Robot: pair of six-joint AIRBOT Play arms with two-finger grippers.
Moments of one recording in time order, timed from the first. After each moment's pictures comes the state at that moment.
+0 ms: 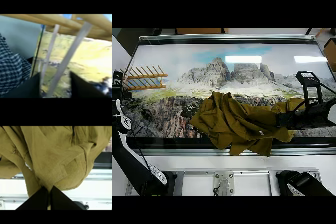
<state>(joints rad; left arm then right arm) 0.53 -2.28 2.03 2.13 -0.73 -1.45 0.44 -0.86 1.29 -1.64 1.73 2.01</state>
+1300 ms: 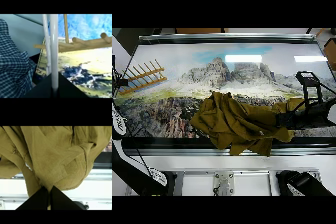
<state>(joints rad) 0.43 -1.94 1.91 2.05 -0.88 -1.47 0.44 -0.86 1.29 -1.64 1.73 2.01</state>
